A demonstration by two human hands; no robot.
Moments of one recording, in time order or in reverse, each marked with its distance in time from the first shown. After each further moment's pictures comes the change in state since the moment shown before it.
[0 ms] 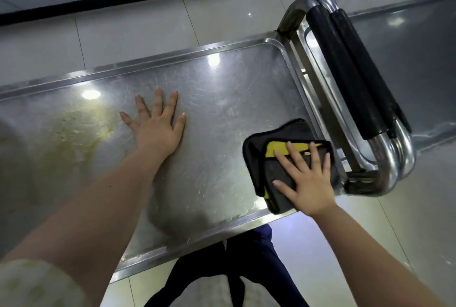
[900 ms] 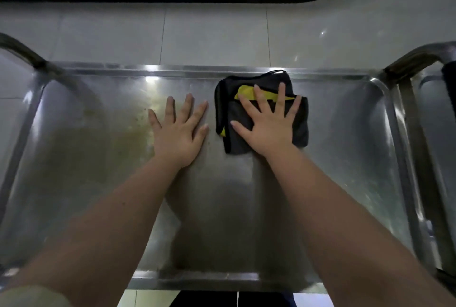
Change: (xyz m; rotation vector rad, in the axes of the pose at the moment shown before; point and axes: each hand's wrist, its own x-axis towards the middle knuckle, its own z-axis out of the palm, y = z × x) left_hand -0.008 -0.098 -0.019 -0.002 0.089 -0.095; right_hand 0.246 -0.214 -0.044 -0.056 0.014 -0.207
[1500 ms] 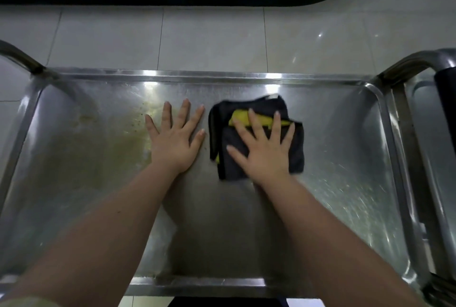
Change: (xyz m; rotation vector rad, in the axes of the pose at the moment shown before) left_hand 0.002 0.001 0.002 -0.014 -0.007 -0.009; right_hand -0.047 -0.004 0.010 0.088 0.047 -0.041
